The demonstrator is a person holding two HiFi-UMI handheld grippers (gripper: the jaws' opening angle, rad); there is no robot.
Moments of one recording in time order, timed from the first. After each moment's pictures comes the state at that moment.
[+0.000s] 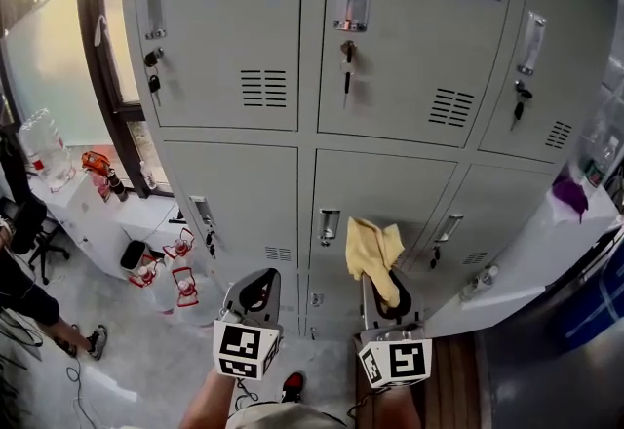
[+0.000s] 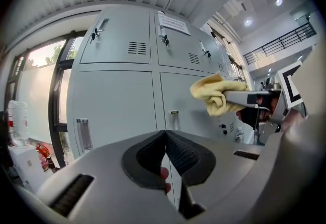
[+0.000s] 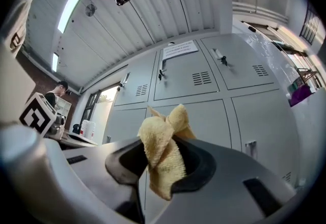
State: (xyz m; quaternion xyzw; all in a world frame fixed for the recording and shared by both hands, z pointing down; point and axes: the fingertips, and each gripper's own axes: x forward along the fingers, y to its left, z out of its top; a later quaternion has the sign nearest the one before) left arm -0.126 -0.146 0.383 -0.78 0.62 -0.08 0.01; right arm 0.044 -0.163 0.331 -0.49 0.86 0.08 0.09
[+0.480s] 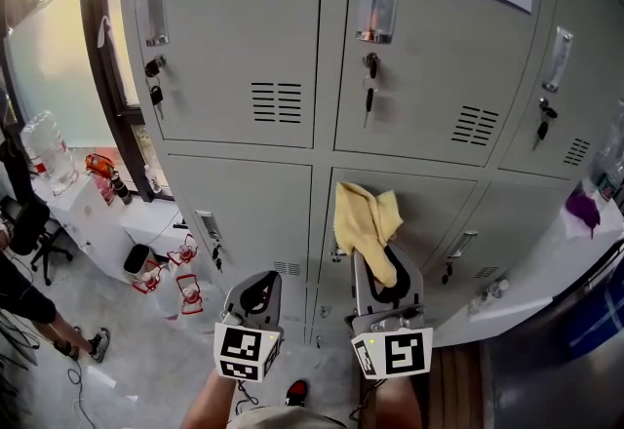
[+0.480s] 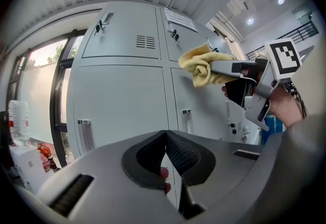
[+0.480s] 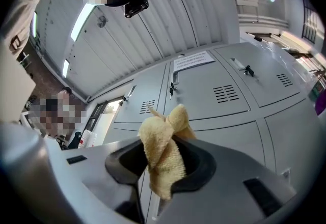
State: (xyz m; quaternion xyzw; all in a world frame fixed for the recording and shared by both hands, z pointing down) left arm -0.154 -0.177 0.382 -0.77 0.63 -0.08 0.01; right arm -0.012 -0.195 0.257 -0.45 0.87 0.15 0.15
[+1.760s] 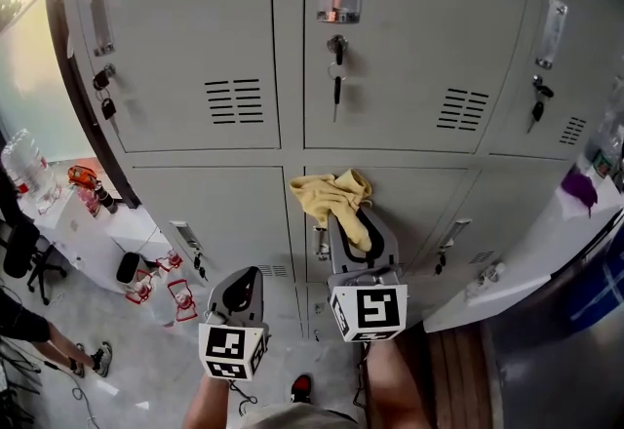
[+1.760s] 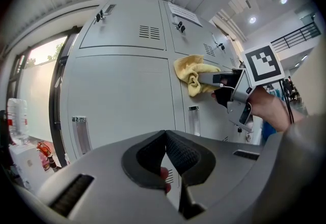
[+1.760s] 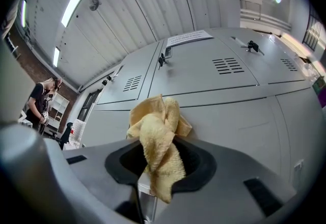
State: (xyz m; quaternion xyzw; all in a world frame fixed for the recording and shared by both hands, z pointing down) left arm -0.165 -0.204 0.391 -0.77 0.64 -0.08 -0.01; right arm -0.027 -0.277 0.278 -0.49 0.86 0.12 0.10
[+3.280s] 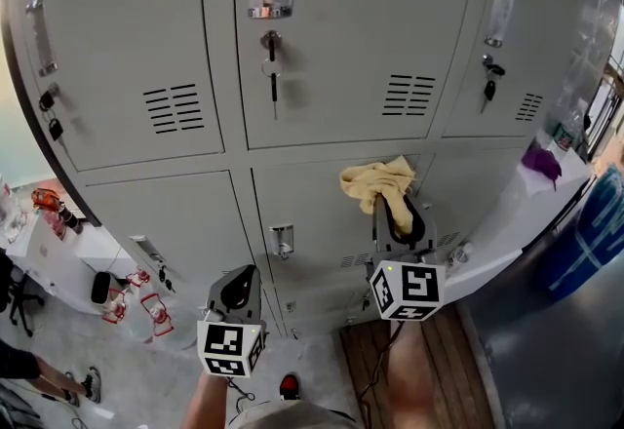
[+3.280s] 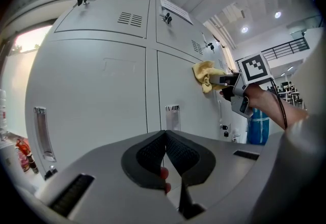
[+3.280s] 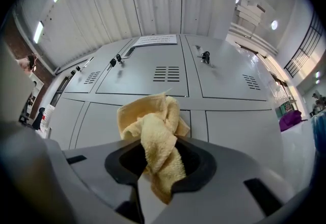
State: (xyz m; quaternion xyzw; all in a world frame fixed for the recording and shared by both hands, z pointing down) left arm -0.104 -0.231 0.402 -0.82 0.57 -0.08 -0.02; right arm 0.127 -0.300 0.277 -0.62 0.77 0.11 0.07
